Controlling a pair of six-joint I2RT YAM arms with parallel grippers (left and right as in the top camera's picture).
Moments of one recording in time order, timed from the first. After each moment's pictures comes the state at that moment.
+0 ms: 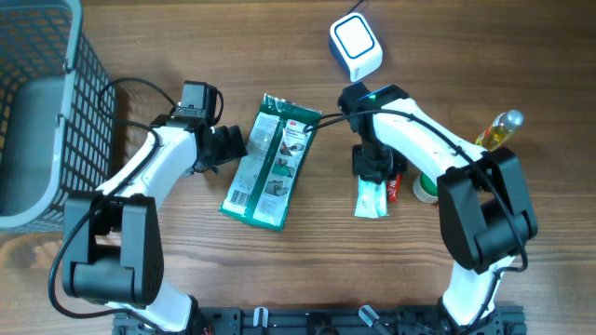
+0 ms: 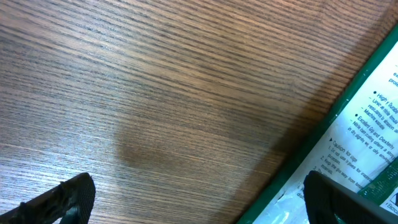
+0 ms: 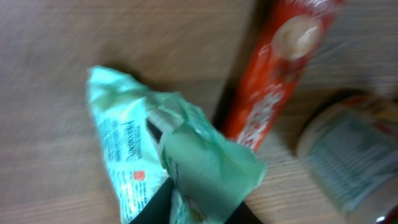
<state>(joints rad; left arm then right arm) -0.13 1.75 1.05 -0.63 -0.02 -0.44 0.44 1.99 1.38 -1.16 0.13 0.50</state>
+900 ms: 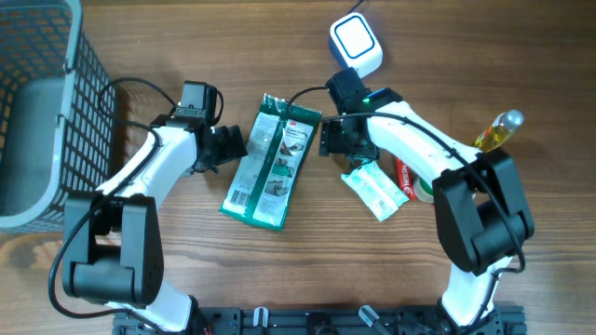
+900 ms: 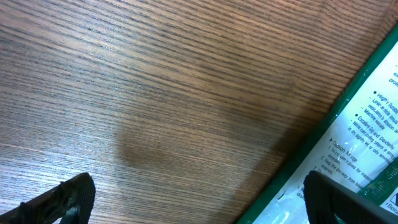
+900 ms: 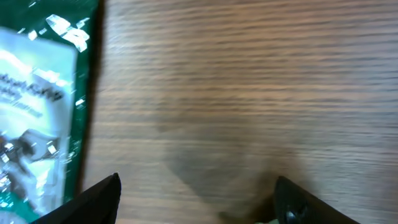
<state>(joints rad) -0.13 1.75 1.05 -0.63 -0.02 -0.44 0.48 1.99 1.37 -0.78 -0.05 0.54</state>
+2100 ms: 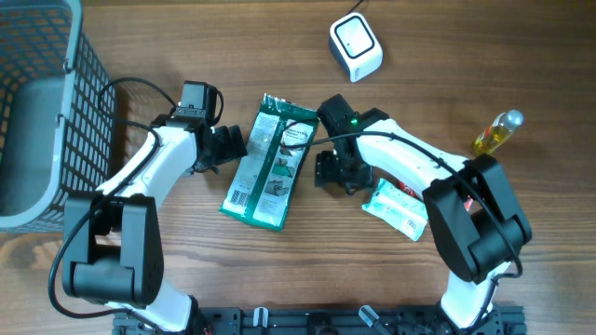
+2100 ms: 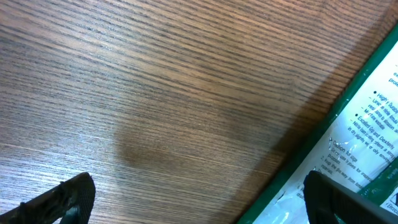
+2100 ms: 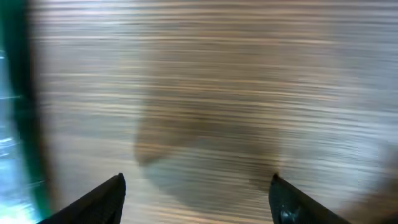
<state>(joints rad) -0.13 1.75 1.05 -0.63 -0.02 -0.44 0.55 1.96 1.26 -0.83 -0.18 0.55</state>
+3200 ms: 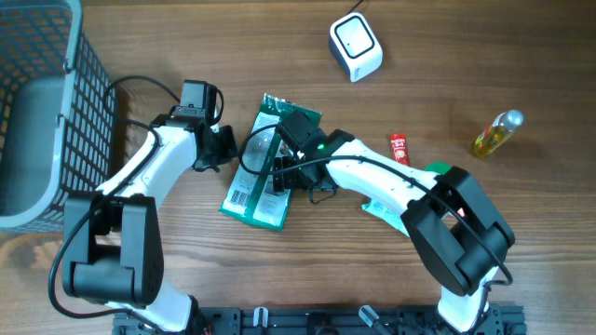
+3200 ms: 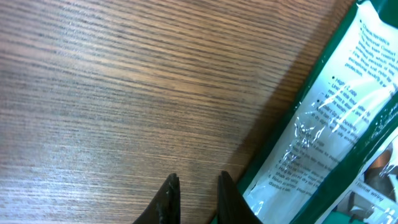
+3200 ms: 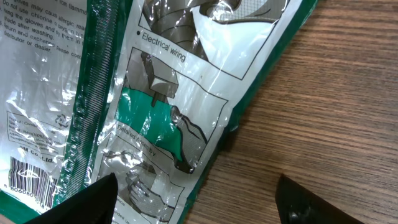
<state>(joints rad) -0.13 1.75 1.06 -0.61 0.07 -0.37 0.73 1.97 1.25 -0.57 -0.16 0.67</state>
